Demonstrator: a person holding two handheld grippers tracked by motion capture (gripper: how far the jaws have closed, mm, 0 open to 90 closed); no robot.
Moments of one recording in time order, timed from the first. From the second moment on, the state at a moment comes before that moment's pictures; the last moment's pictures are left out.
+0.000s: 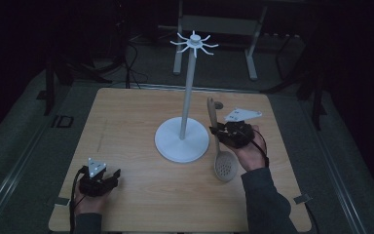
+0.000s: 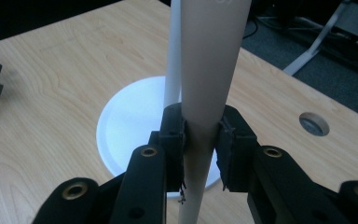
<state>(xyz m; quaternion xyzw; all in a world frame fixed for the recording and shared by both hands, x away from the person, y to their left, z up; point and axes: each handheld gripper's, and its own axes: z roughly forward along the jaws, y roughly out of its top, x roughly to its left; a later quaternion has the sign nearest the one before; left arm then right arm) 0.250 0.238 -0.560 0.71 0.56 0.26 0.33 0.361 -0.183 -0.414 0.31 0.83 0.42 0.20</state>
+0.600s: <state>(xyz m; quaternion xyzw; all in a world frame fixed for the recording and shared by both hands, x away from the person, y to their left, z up) 0.250 0.239 -0.560 0.71 0.56 0.26 0.33 0.365 -0.177 -0.399 0.31 0.81 0.45 0.22</state>
